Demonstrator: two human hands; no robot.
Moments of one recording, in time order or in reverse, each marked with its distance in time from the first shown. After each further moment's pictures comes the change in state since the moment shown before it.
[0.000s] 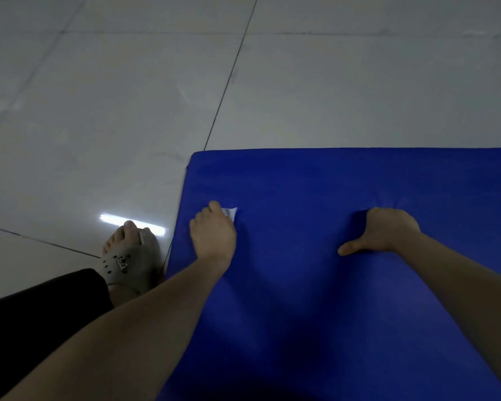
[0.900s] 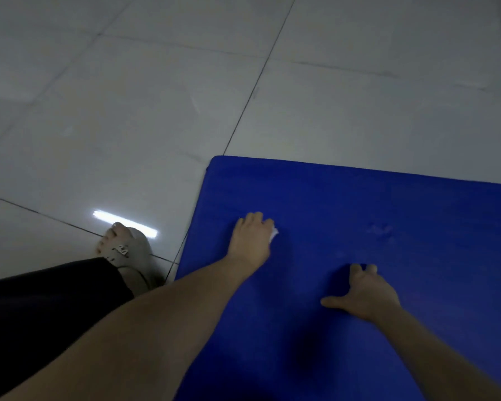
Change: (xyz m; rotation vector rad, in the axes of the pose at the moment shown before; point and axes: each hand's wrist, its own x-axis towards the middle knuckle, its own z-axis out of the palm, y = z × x) left_hand -0.038 0.030 -0.039 -0.028 -0.152 0.508; right_hand -0.097 -0.038 0.069 0.170 -0.059 0.057
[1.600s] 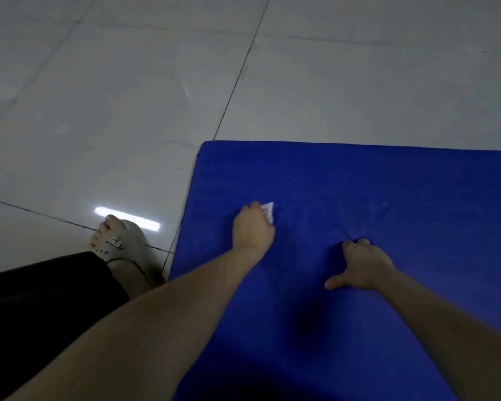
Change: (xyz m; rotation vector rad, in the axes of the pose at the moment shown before) left_hand 0.002 0.027 0.010 -0.450 0.039 -0.433; right_hand 0.012 0.000 -0.012 -0.112 -0.067 -0.080
